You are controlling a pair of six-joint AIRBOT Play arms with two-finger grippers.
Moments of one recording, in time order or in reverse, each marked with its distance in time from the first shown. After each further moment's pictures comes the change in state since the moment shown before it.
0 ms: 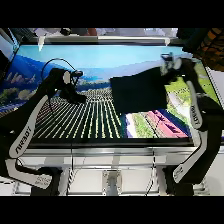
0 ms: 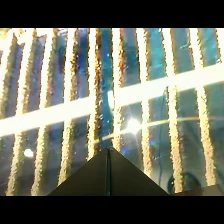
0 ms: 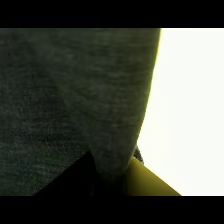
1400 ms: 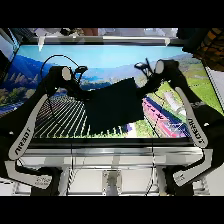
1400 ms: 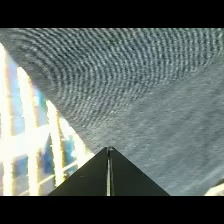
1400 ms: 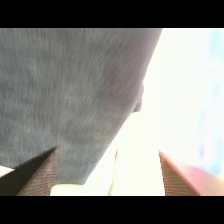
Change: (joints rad) left arm -0.018 0.019 0.047 -0.189 0.045 0.035; right arm 0.354 0.240 -0.209 0.118 0.132 -0.153
